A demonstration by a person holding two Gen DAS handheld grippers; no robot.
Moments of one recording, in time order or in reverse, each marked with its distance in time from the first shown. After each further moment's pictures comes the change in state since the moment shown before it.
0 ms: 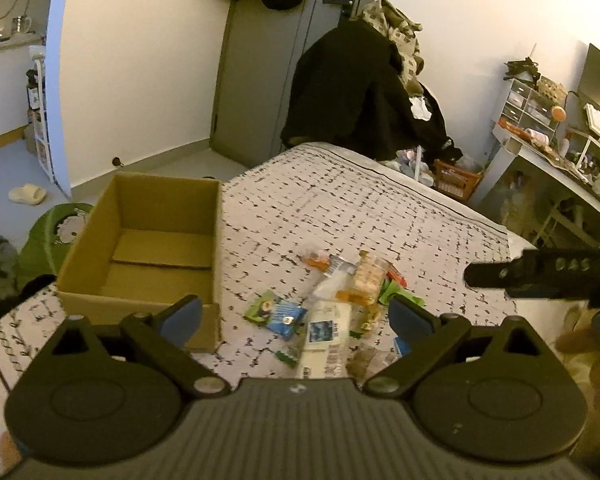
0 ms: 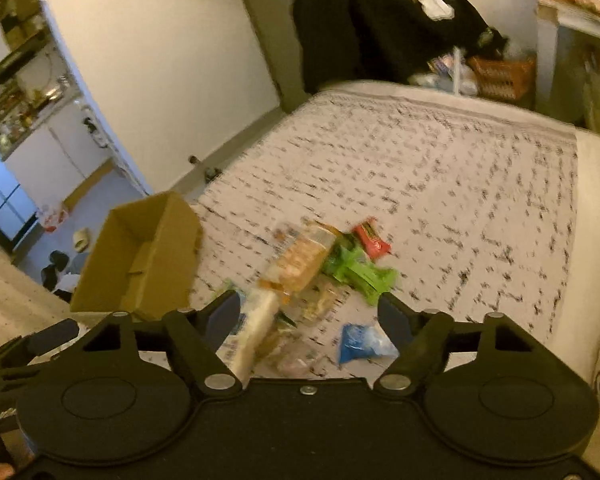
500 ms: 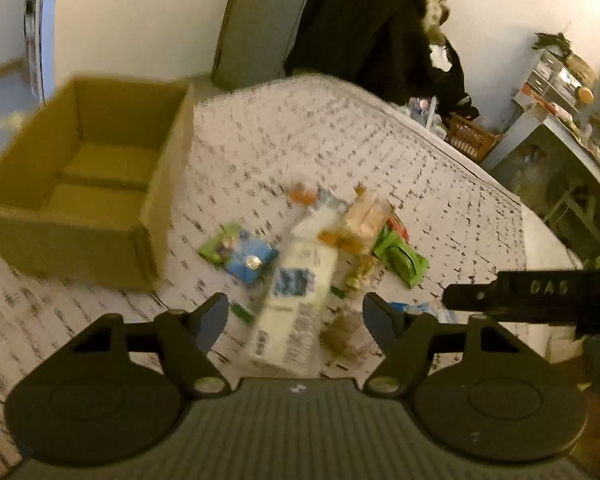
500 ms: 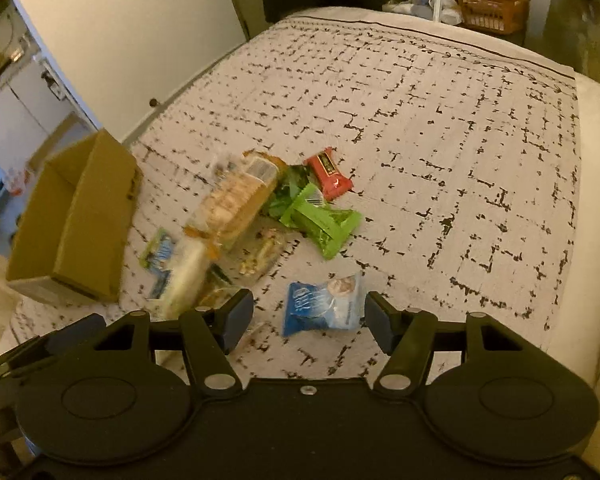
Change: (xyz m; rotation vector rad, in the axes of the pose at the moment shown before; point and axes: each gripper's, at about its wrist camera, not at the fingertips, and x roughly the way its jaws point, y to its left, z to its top) left arm 0.083 -0.017 -0.033 -0.139 0.223 -0.022; right arm 0.067 -0.030 -0.009 -0.003 0.184 -0.084
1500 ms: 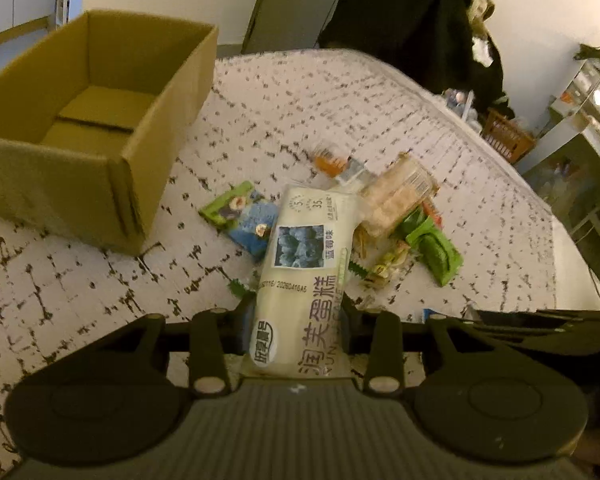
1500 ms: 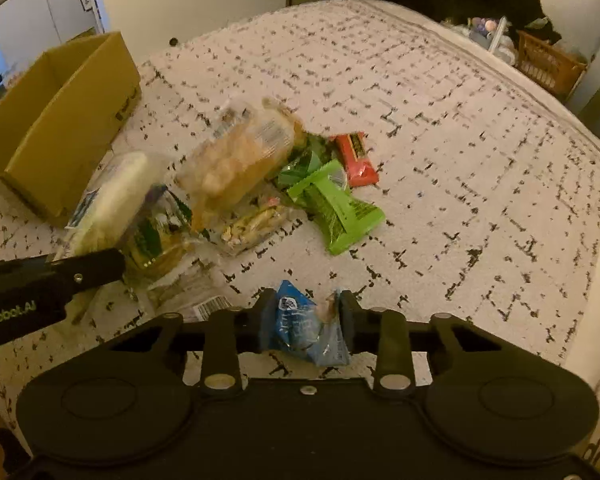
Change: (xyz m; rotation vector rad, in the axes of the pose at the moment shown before) left arm 0.036 0.008 -0.012 -0.105 0.031 0.049; right arm 0.040 0.028 -0.013 -0.299 0.011 -0.107
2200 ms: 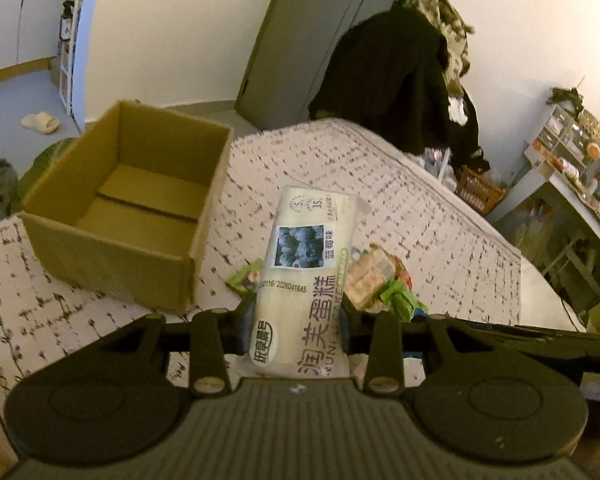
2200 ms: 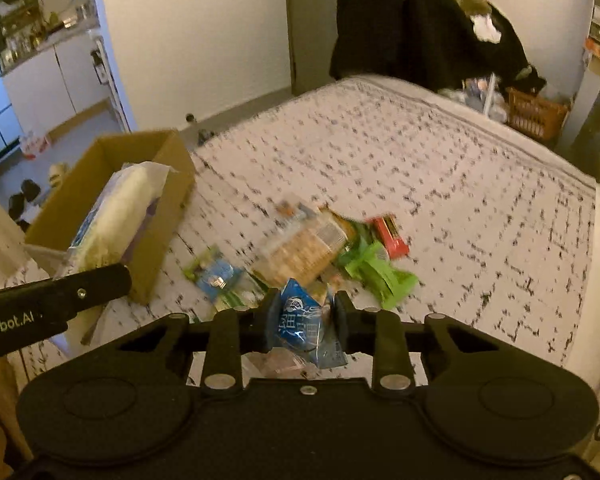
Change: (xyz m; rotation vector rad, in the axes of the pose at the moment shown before) left arm -0.083 0.012 0.022 0.010 -0.162 -0.028; right arm -0.070 0.037 0.011 0.073 -0.212 0.046
